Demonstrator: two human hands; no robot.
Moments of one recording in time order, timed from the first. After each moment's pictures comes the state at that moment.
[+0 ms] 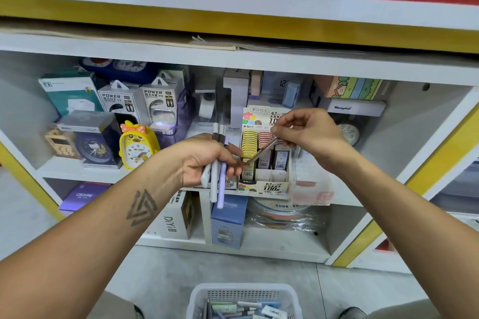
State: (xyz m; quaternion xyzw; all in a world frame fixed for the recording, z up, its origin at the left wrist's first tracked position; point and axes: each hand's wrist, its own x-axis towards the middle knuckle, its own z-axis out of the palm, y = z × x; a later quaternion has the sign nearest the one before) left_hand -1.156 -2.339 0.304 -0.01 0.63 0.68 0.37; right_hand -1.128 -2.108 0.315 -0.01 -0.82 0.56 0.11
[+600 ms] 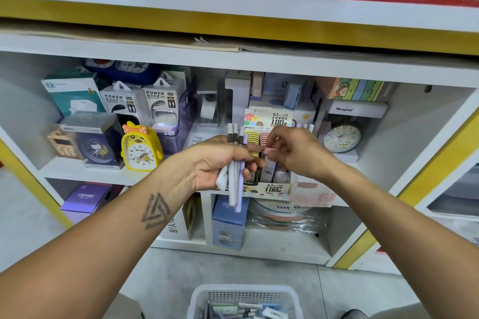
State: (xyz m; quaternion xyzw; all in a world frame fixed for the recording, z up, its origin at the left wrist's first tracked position) left_hand -1.151 -2.320 0.302 0.03 0.56 0.72 0.40; right_hand -1.129 -2.117 0.292 0.05 -0.95 0.29 0.04
